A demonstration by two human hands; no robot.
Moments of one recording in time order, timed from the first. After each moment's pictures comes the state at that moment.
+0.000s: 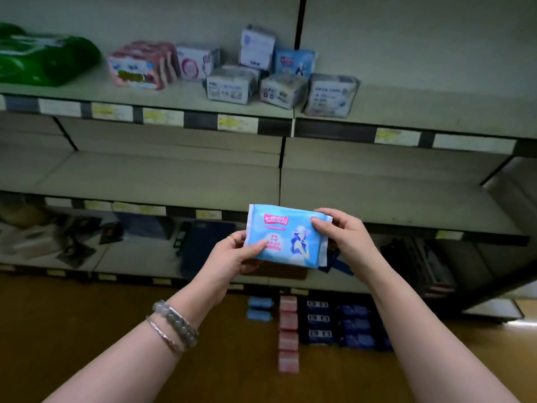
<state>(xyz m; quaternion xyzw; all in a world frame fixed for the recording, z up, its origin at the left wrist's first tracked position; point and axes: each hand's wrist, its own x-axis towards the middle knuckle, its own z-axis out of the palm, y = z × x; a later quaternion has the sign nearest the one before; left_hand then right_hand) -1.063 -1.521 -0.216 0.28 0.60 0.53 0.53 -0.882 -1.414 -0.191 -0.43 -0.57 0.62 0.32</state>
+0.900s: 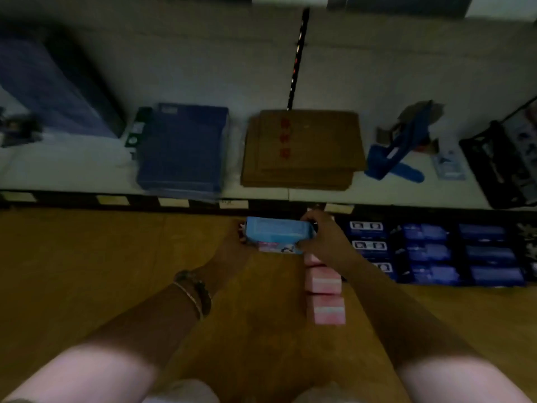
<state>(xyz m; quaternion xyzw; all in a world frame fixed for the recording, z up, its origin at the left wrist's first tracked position) -1.120 -1.462 -0.750 0.34 0.69 0.28 0.58 -0.949 -1.383 -0.752 -0.54 -0.69 0.48 0.08</state>
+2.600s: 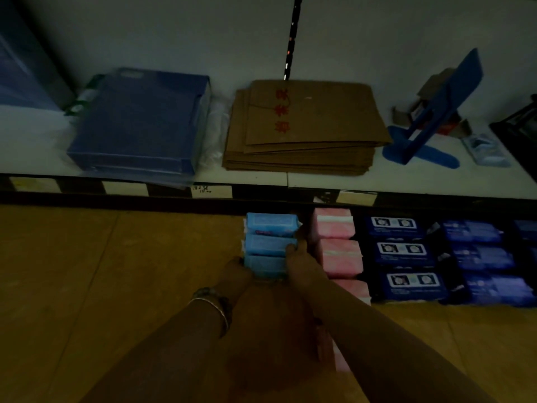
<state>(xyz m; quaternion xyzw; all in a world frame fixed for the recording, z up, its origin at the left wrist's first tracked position) -1.096 -1.441 -1.018 0.25 0.76 0.27 0.53 -0.965 -1.371 -1.031 -0.54 -0.79 0.27 -0.08</state>
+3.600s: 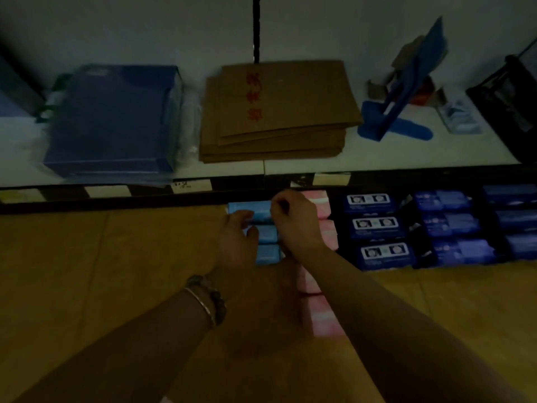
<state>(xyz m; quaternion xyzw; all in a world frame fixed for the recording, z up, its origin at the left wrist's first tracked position) -1.053 -1.424 -0.925 0.36 0.79 0.36 0.35 -0.958 -1.364 -0.907 -0.56 -0.70 0.37 0.24</state>
